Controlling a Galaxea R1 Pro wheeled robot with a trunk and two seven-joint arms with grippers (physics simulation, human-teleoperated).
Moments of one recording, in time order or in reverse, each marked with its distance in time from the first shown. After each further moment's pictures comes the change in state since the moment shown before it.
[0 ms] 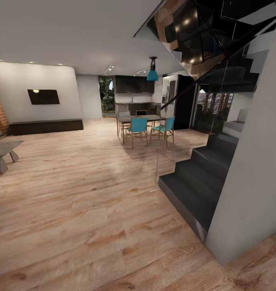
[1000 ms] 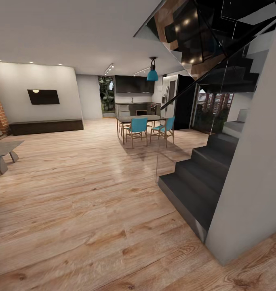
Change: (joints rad) left arm -0.005 0.012 -0.002 -0.045 -0.003 -0.057 0.000; right arm -0.010 0.012 0.005 -0.098 0.006 -0.022 -0.004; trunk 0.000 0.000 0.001
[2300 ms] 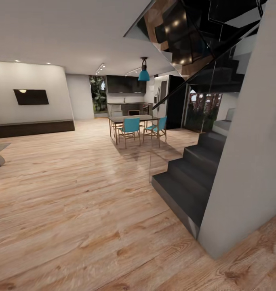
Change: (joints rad) left arm -0.118 0.029 -0.007 -0.211 -0.003 -0.280 -0.012; right arm -0.001 -0.093 -0.006 -0.580 -0.008 -0.091 0.007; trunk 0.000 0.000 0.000
